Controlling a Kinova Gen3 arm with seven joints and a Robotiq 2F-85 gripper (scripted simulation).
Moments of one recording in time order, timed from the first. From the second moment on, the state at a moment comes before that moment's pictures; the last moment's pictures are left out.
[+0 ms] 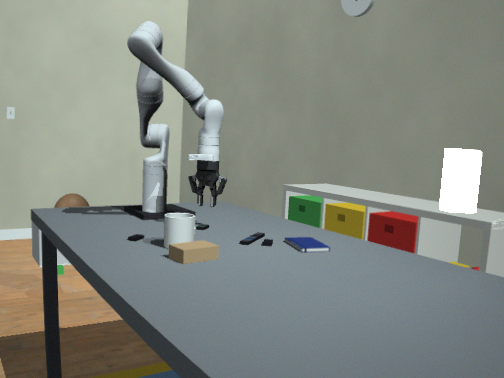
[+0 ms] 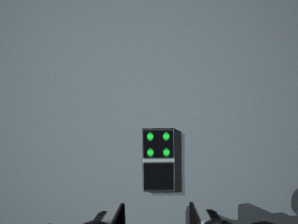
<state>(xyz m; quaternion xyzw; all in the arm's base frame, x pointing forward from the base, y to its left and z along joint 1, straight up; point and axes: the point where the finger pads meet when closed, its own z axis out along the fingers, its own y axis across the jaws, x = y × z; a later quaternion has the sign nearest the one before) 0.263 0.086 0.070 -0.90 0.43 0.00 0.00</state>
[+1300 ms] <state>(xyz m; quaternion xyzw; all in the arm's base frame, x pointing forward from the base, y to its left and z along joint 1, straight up) 0.274 0.059 0.065 -0.81 0.59 0.02 -0.02</state>
